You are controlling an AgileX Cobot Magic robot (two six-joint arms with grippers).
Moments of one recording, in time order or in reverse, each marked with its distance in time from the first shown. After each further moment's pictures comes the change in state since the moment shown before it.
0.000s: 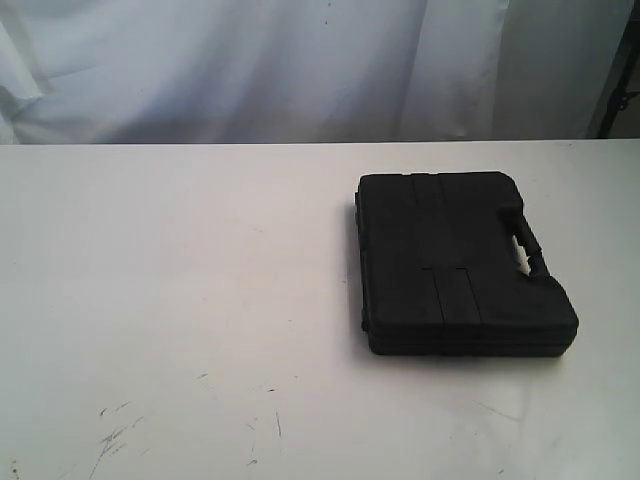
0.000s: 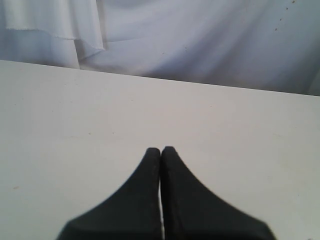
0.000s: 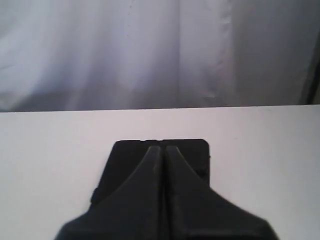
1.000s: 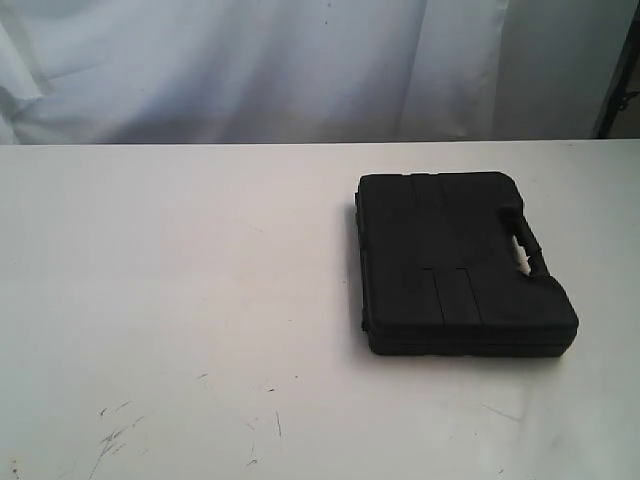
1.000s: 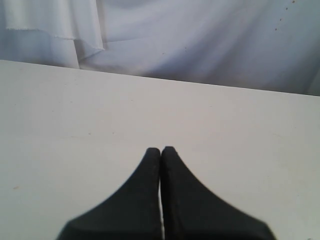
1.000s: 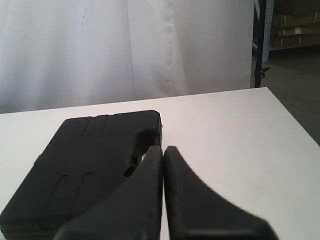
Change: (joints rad) left arm 0.000 0.000 0.000 0.000 0.000 0.000; right arm -0.132 -0.704 0.758 -0.029 -0.245 -0.014
